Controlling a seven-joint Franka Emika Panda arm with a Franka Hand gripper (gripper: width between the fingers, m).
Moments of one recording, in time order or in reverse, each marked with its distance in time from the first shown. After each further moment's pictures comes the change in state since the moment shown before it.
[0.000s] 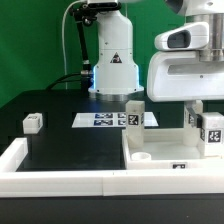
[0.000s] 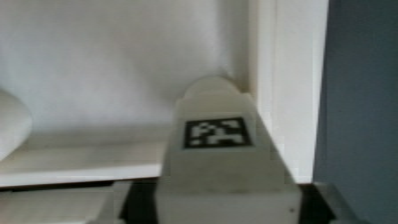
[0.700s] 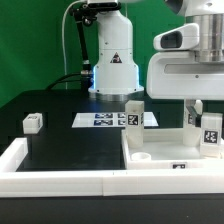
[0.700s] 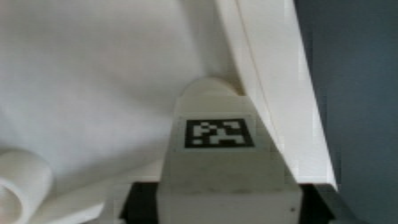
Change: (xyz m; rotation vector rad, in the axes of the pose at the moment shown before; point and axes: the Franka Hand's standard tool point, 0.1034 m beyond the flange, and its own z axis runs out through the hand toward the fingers) arm 0.000 0.000 0.001 0.000 -0.001 0.434
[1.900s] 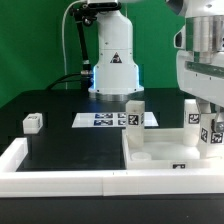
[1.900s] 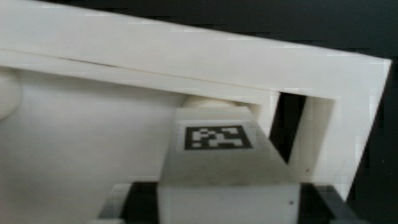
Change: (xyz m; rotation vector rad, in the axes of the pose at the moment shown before) arm -0.003 -0.001 0.001 -0.001 -0.013 0.907
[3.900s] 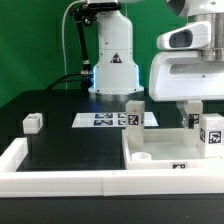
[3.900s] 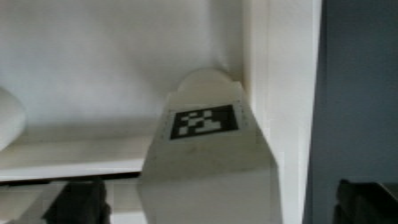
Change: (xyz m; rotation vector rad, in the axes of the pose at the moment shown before) arm 0.000 -0.004 -0.001 0.013 0.041 -1.331
